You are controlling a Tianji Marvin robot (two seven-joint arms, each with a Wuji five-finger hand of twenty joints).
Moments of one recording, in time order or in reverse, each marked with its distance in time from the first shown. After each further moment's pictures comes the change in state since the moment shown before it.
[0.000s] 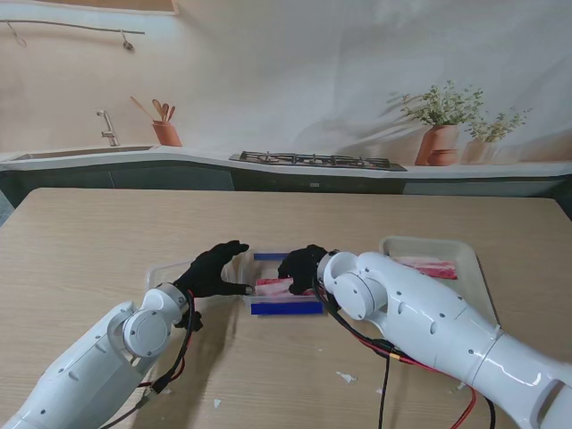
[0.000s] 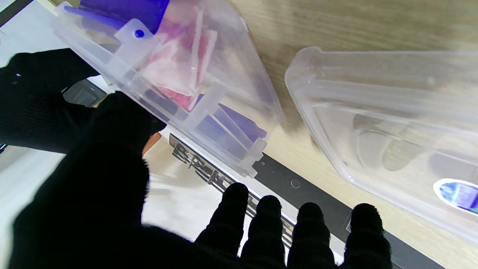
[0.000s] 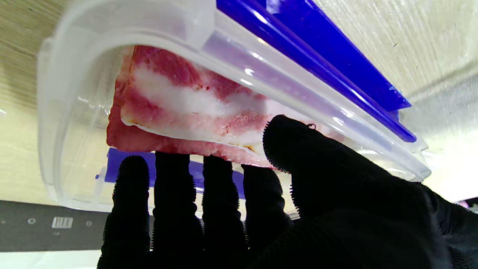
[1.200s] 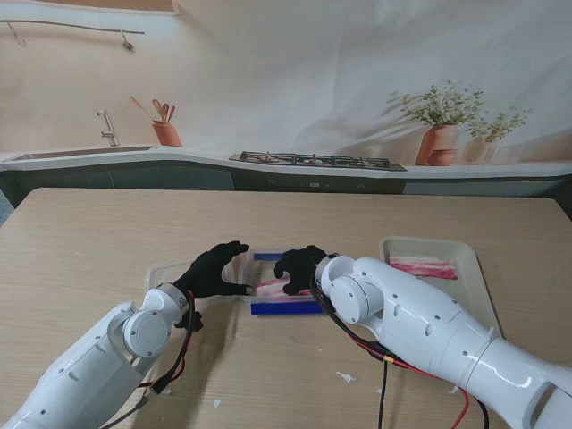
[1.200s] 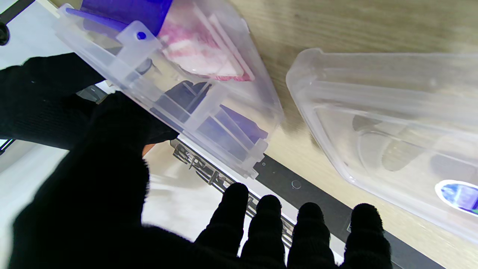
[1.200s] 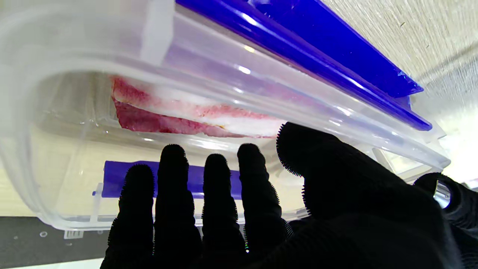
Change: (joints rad) left arm 0.000 0.000 0.002 -0.001 0.001 0.000 0.000; right arm -0.011 -0.024 -0.007 0.034 0.059 0.050 -0.058; left_hand 0.000 0.000 0.000 0.000 0.000 0.000 0.000 0.000 0.001 0.000 0.006 -0.012 0.000 0.000 0.000 0.000 0.000 0.000 0.000 0.000; right_hand -0.079 0.055 -0.044 0.041 -0.140 0.045 -0.037 0.012 -0.207 0.013 0.018 -0.001 -0.226 0.003 -0.092 -0.038 -0.069 -0.063 -0.042 -0.021
